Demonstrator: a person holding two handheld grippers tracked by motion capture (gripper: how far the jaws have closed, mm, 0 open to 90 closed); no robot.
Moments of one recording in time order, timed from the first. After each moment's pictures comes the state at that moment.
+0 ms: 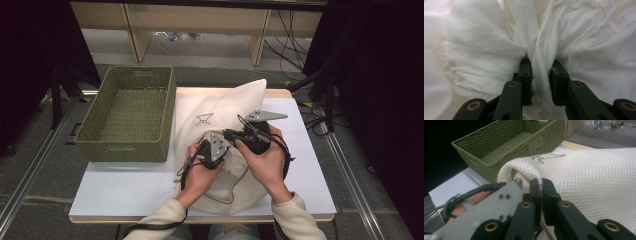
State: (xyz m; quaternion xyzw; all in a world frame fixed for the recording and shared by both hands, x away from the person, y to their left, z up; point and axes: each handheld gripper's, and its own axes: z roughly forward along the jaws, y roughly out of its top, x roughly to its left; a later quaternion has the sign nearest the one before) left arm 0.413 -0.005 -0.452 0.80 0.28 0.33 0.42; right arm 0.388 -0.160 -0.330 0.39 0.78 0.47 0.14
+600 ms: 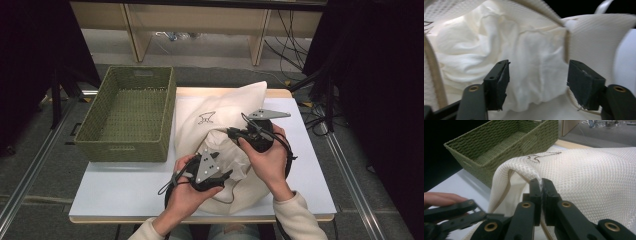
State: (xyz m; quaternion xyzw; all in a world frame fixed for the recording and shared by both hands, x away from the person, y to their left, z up) left arm 0.331 0.014 -0.421 0.81 0.23 0.24 0.49; right arm 0.392 -0.167 -0.331 0.40 0.78 0.46 0.14
